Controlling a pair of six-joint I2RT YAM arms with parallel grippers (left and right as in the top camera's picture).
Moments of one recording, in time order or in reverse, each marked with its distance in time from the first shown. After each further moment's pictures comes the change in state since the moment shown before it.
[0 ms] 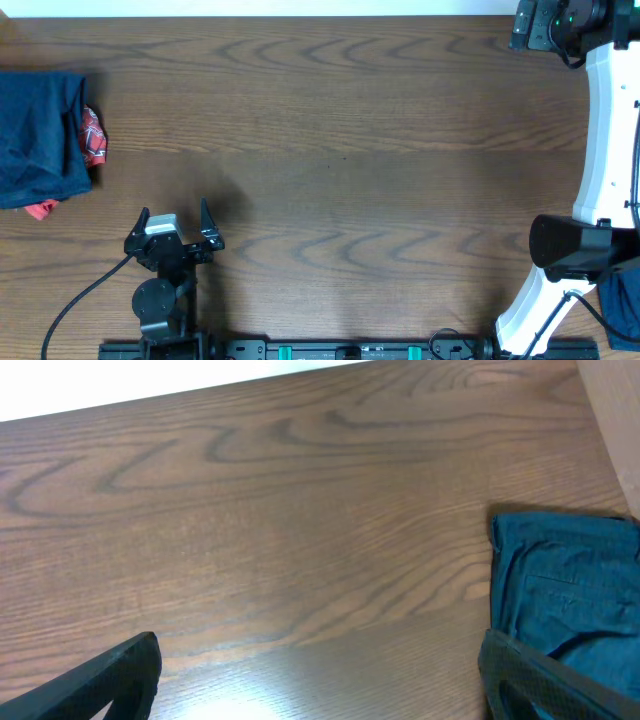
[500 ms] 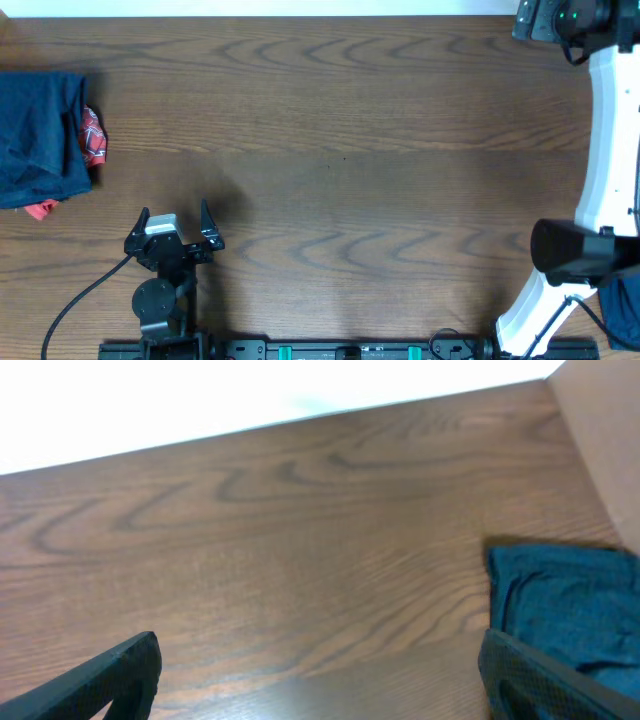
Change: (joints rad) left arm 0.000 0.000 0.000 0.000 0.000 0.000; right arm 0.000 -0.040 0.000 0.074 0.000 0.000
